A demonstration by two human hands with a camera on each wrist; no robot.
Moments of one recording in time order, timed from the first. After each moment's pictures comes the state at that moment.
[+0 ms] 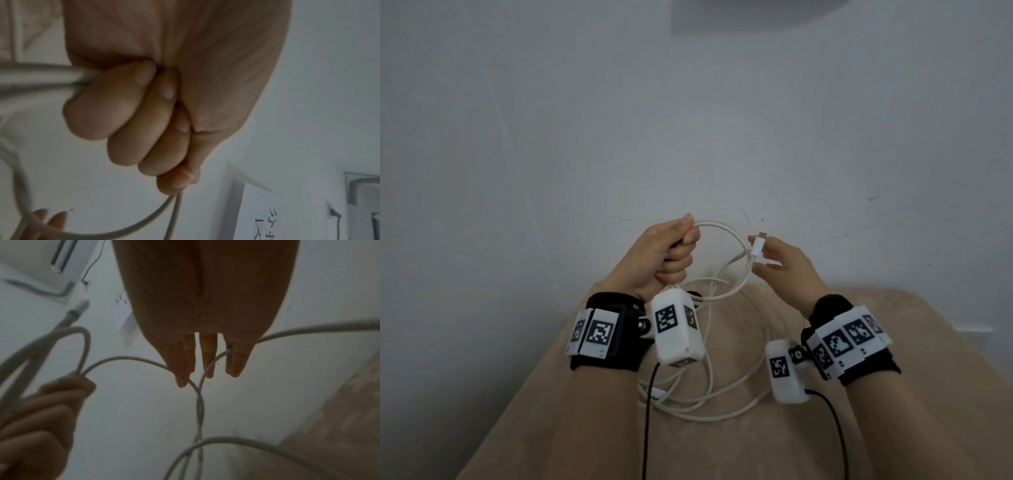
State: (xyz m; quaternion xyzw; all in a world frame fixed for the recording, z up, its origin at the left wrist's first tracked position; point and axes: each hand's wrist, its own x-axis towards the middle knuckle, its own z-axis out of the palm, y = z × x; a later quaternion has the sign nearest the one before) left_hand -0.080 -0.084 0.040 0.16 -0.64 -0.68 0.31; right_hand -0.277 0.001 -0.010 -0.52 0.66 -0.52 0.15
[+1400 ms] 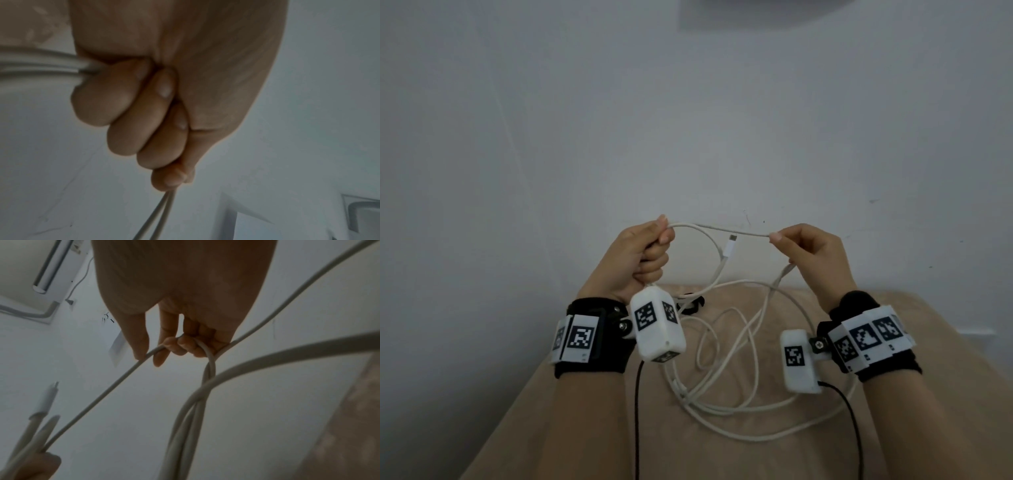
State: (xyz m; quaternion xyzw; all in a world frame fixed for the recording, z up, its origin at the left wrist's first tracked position) left_hand -0.060 -0.097 0.039 0.17 -0.61 -0.68 0.37; right_hand -0.286 0.018 0.009 -0.47 0.57 -0.66 0.12
